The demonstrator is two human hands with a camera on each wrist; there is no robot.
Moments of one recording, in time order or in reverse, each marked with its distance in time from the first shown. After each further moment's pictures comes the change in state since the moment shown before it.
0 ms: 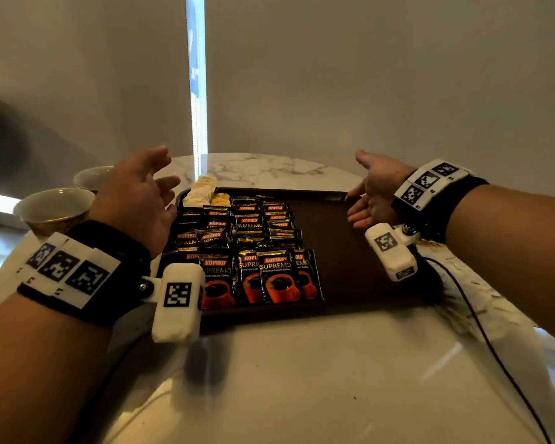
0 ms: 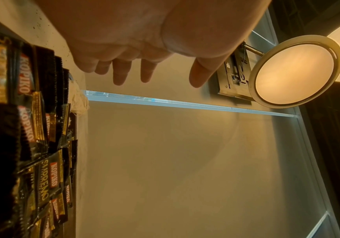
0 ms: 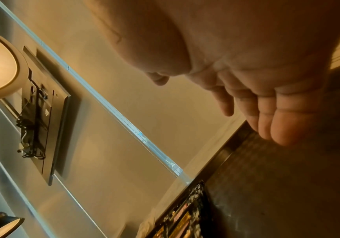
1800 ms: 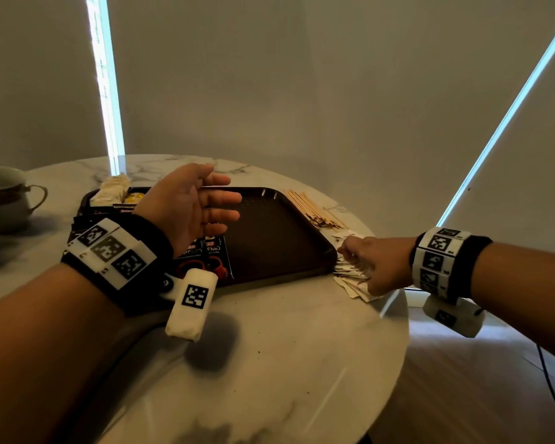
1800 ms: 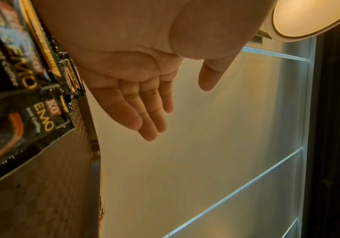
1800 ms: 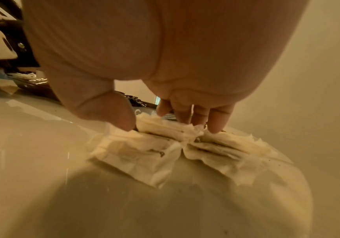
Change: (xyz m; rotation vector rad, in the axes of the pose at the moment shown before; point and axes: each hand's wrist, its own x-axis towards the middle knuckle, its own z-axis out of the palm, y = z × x) left_hand -0.047 -0.053 0.104 0.203 -0.532 -0.086; right_hand -0.098 0.135 -0.120 -1.541 0.105 -0.136
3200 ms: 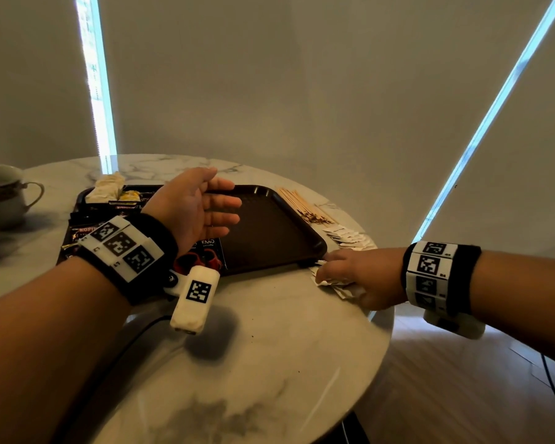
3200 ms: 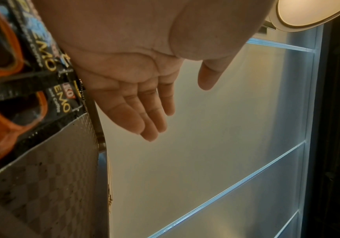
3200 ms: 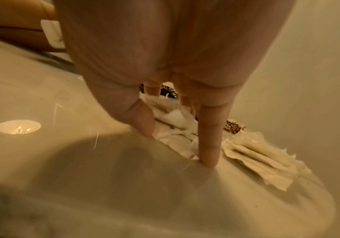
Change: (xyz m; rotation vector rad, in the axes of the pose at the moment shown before) left_hand -0.008 -0.006 0.009 0.071 -0.018 -0.069; right_hand -0.026 -0.015 0.025 -0.179 0.059 -0.295
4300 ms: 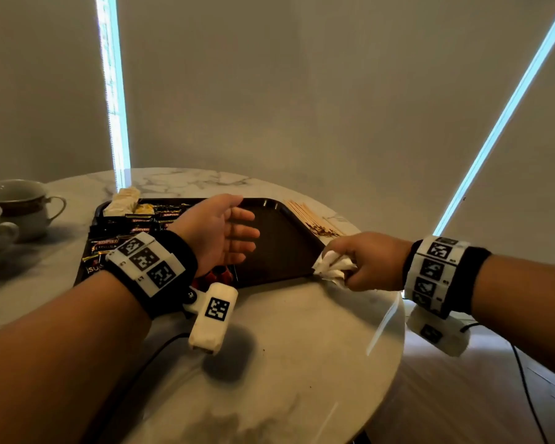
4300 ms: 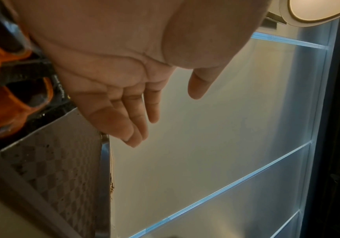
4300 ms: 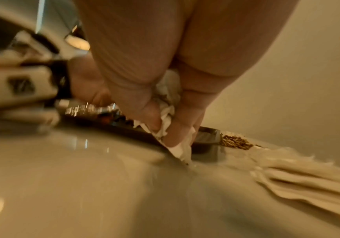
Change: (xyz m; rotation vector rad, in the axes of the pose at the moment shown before) left_hand -0.007 -0.001 0.008 0.049 -0.073 -0.164; right_hand 0.002 -0.008 -0.035 0.331 0.284 0.068
